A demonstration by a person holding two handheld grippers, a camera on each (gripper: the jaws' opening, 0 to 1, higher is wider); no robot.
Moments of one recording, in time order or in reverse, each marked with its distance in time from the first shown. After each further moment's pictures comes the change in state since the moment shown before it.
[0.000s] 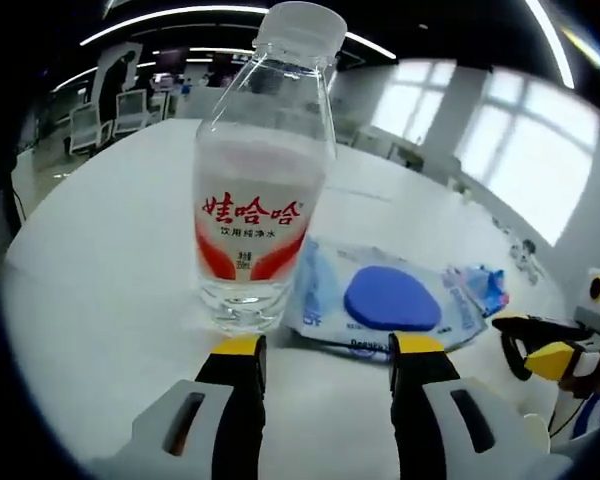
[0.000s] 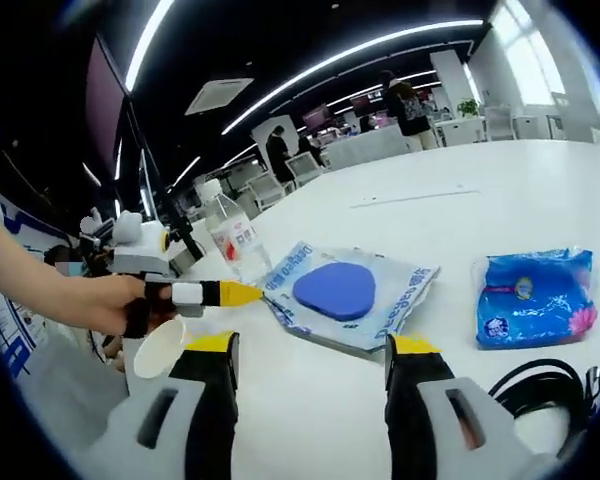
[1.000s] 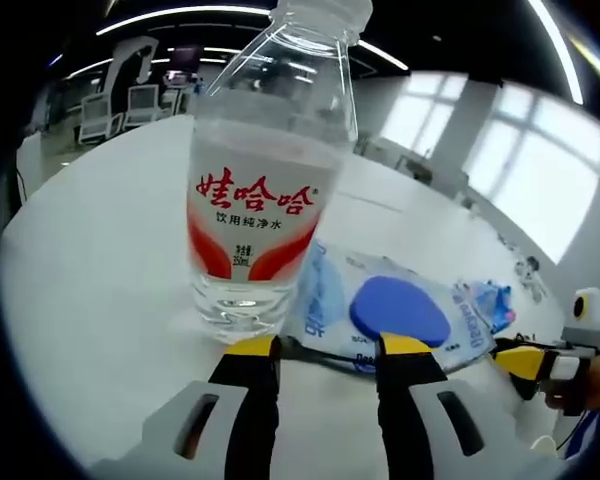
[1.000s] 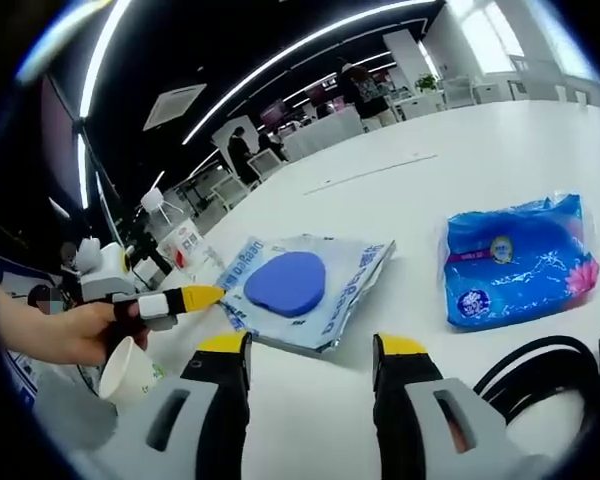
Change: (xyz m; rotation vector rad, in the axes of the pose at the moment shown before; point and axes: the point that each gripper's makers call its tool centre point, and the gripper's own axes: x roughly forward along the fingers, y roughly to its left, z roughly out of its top) left arm 0.013 0.000 0.004 -0.069 -0.043 0.023; right arm 0.021 -0.042 -0.007 0.161 0.014 -0.101
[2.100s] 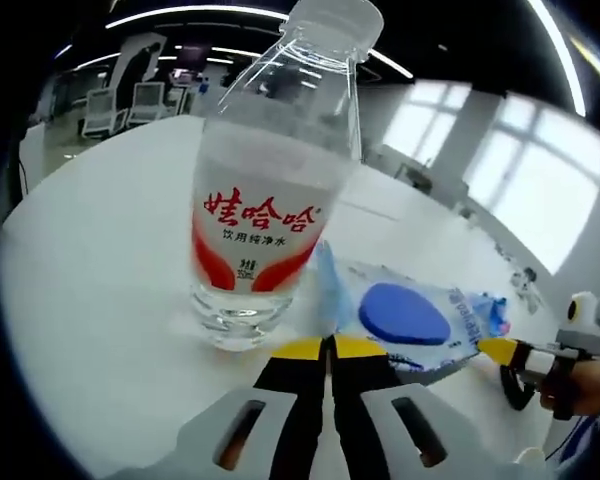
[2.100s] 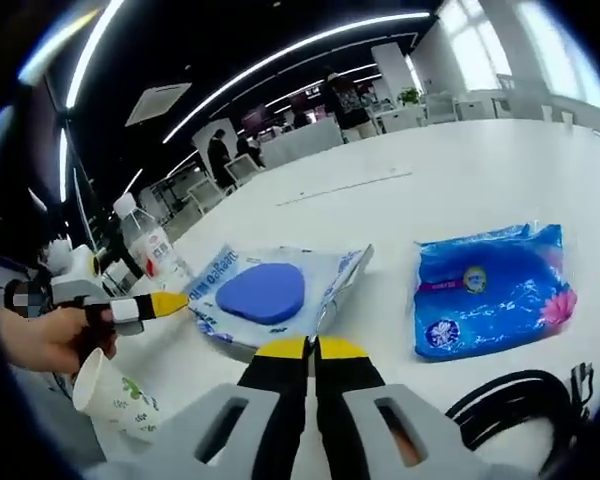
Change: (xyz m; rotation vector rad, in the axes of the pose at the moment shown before) left arm -0.003 -0.007 0.007 -0.017 -0.028 -0.028; right arm 0.000 -0.019 0.021 -0.111 -0.034 -0.132
